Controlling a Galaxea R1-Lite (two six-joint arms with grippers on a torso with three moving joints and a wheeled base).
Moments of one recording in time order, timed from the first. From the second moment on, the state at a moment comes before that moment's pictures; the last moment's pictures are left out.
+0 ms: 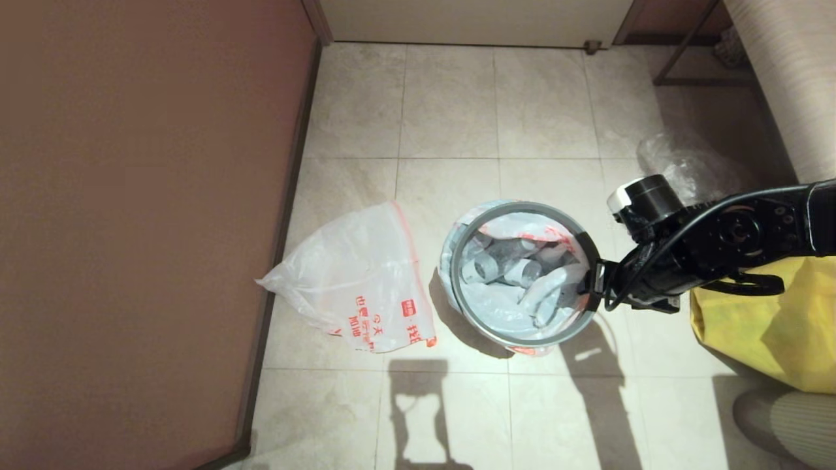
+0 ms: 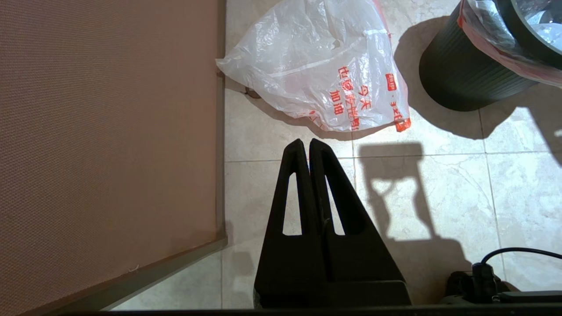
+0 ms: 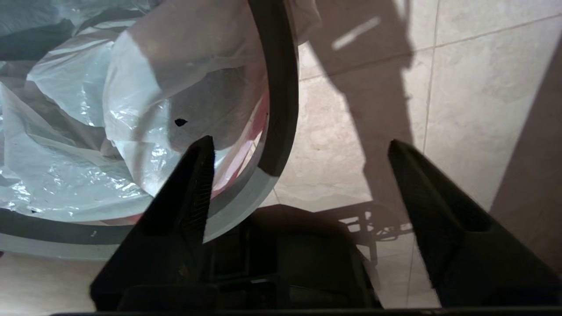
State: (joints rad) left arm 0.00 0.00 0.00 0.00 0.00 0.05; right arm 0.33 1.93 -1.42 0.40 -0.23 0.55
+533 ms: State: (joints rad) left arm 0.00 0.00 0.00 0.00 0.00 0.05; right arm 0.33 1.98 -1.43 0.40 -0.23 0.55
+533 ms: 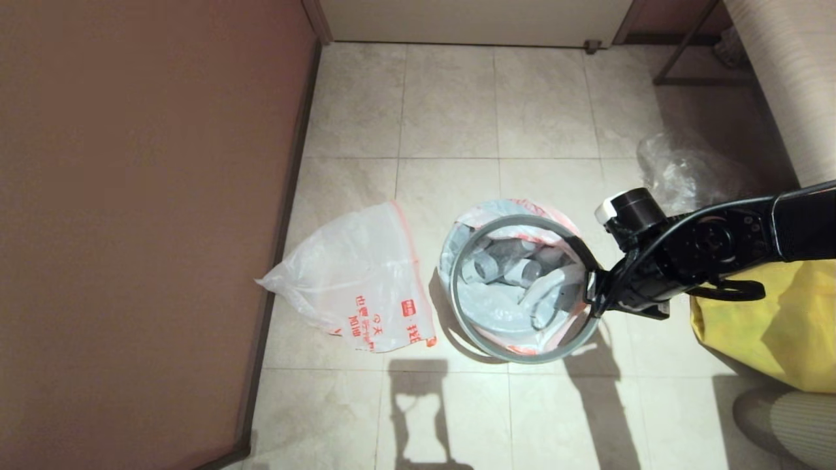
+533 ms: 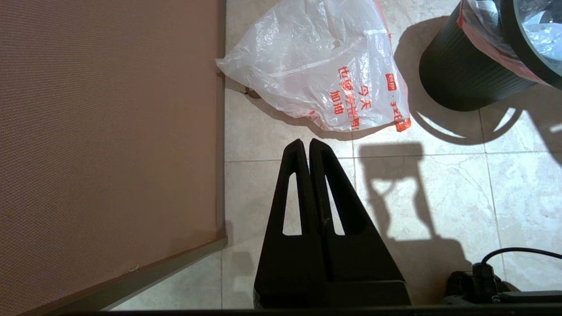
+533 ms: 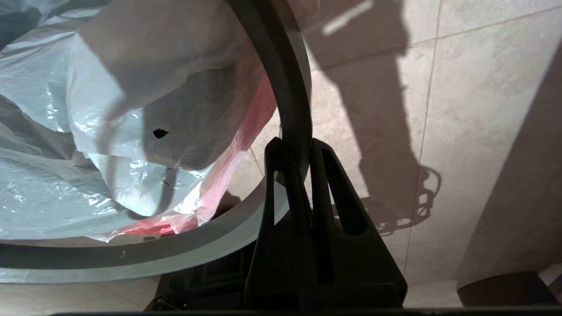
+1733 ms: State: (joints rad) left arm 0.00 0.00 0.00 0.00 0.00 0.05; right arm 0.07 1.56 -1.42 0.69 -0.13 0.44
